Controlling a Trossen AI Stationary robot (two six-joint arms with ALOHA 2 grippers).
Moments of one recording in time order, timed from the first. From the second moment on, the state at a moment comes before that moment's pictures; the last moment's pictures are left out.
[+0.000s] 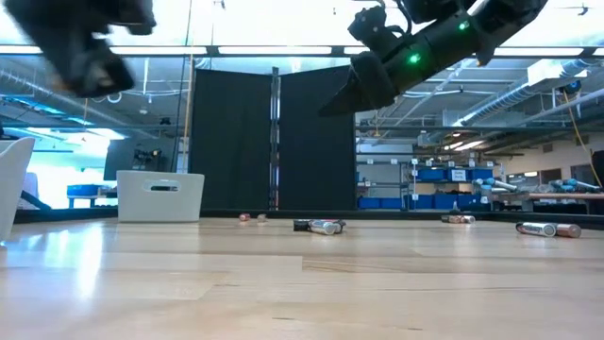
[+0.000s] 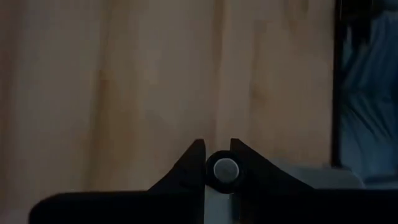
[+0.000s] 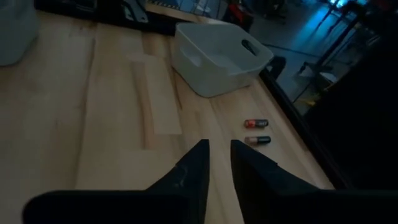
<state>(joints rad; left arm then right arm) -0.35 1.06 0.83 -0.80 0.12 -0.55 0.04 1.54 0.80 0.31 0.42 -0.15</state>
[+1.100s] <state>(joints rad) -0.73 1.19 0.57 -0.67 0.04 -1.03 0.02 1.54 0.80 0.28 0.41 -0.15</state>
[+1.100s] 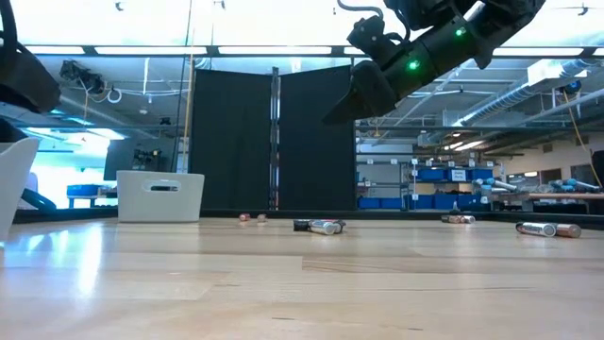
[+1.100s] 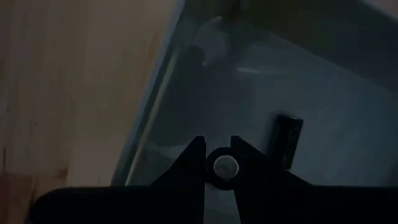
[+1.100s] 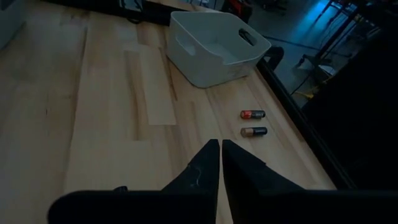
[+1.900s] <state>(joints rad) -0.73 1.19 0.65 -0.76 0.01 -1.01 0.02 1.54 0.80 0.28 0.42 -0.15</state>
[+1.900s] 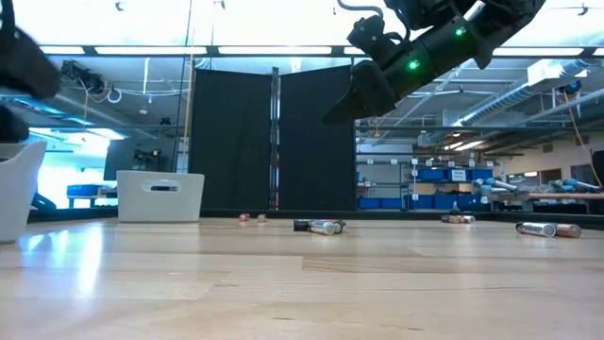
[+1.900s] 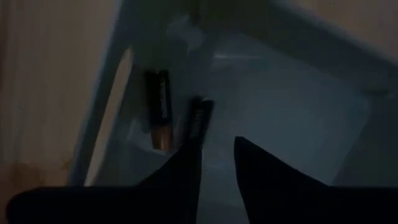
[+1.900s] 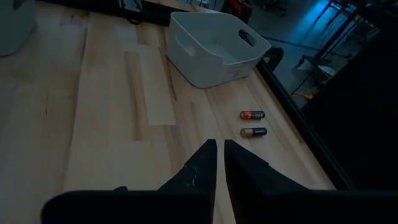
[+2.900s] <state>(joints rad) -0.22 1.12 0.61 0.06 -0.02 -0.18 0.01 1.54 0.80 0.31 0.33 -0.13</state>
